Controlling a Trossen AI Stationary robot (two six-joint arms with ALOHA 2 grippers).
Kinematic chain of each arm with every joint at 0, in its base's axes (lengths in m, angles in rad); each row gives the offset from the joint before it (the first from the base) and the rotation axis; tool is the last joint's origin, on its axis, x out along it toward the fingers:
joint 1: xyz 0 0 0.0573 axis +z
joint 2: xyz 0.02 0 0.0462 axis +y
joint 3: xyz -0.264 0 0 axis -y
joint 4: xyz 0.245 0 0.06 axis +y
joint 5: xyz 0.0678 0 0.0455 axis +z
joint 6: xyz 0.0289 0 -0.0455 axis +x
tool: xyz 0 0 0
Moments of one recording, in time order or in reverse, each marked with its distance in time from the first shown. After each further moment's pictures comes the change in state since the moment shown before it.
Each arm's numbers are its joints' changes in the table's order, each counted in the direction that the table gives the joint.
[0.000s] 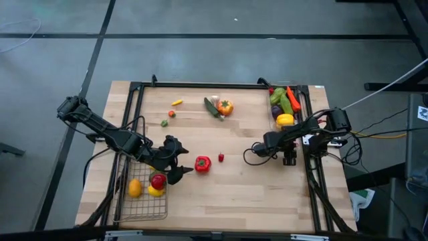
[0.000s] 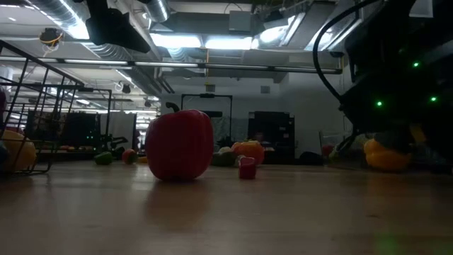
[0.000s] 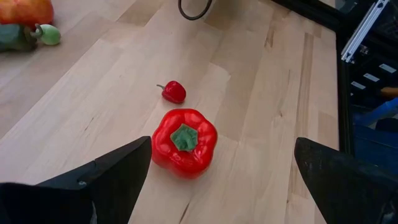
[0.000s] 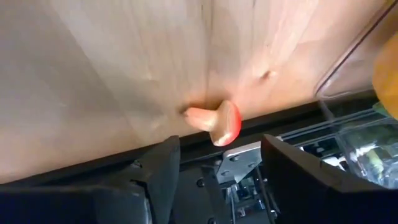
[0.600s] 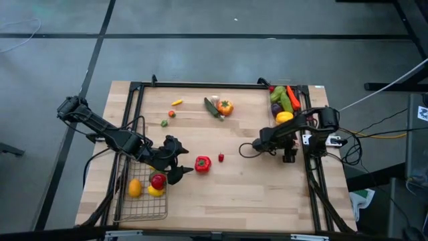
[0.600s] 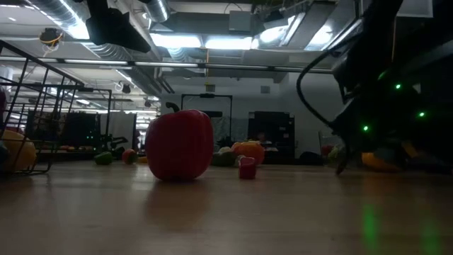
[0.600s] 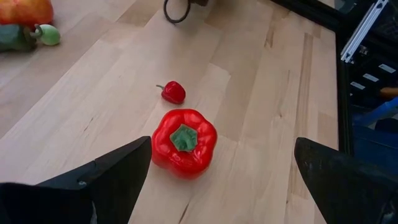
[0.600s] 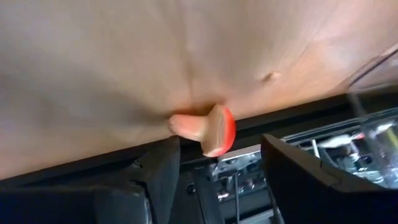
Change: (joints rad) left arm 0.000 0.000 0.000 -0.002 0.000 0.000; right arm -0.121 0.125 -0.002 -0.012 -0.003 -0.058
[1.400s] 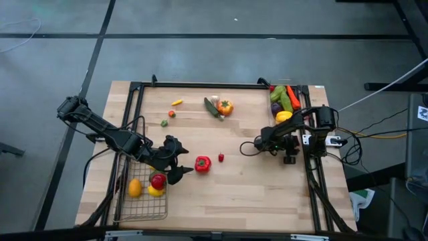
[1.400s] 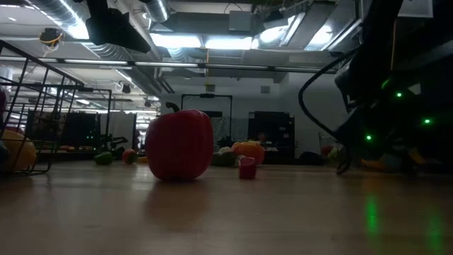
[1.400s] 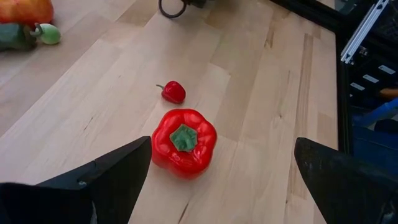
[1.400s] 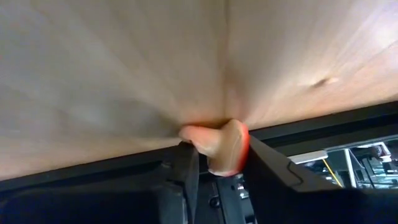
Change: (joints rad) left arm 0.000 0.000 0.000 0.000 0.000 -0.006; right arm -0.036 0.028 -0.045 -0.060 0.087 -0.022
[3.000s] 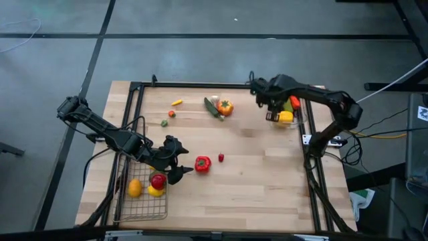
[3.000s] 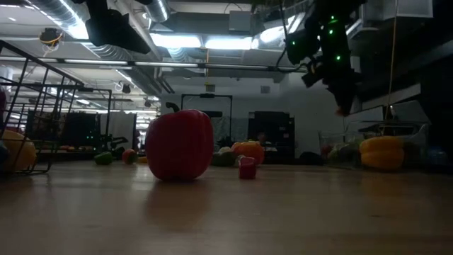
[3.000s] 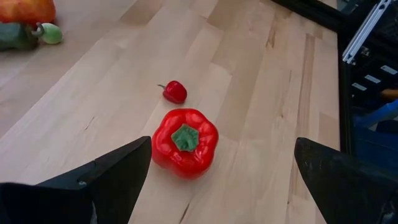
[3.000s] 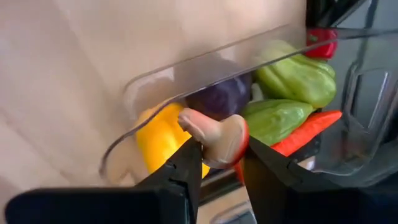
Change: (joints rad) left arm 0.000 0.000 -0.005 -0.003 0.004 -0.001; right arm -0.472 -0.299 0.591 0.092 -0.272 -0.390
